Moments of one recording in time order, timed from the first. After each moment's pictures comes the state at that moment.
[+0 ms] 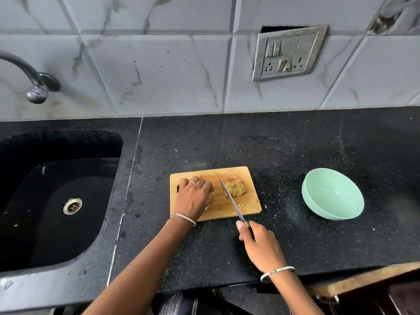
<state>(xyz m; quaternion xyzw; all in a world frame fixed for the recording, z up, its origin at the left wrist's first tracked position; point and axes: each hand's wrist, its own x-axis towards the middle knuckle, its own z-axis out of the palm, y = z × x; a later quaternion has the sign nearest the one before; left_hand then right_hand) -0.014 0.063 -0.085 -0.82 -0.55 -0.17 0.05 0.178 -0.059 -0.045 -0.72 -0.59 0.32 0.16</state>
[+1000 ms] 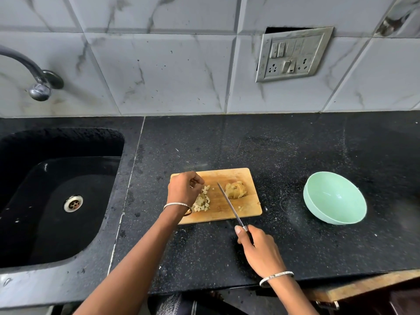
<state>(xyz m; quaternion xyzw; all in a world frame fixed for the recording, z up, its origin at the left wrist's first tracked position) -0.028 0.073 -0.050 -0.65 -0.66 -0.30 -0.21 0.181 -0.060 -0.054 -0.71 -0.60 0.33 0.16</state>
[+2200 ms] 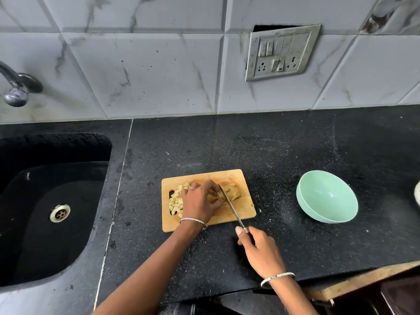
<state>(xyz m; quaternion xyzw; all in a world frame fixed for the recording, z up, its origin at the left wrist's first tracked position) 0.024 0.060 -0.068 -0.70 -0.63 -0.26 -0.23 0.193 -0.055 -0.056 -0.73 -0.57 0.34 0.18</state>
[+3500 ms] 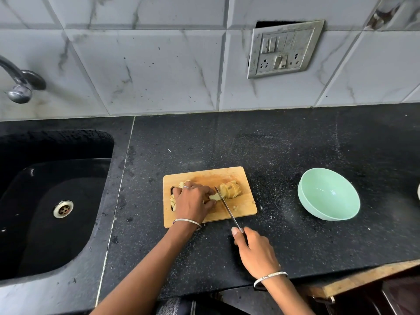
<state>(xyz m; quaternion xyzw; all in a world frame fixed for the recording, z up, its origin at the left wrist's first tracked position) 0.007 0.052 -0.063 -0.74 -0.65 -0.15 -0.12 0.178 -0.059 -0.062 -0.73 -0.59 0.33 0.12</state>
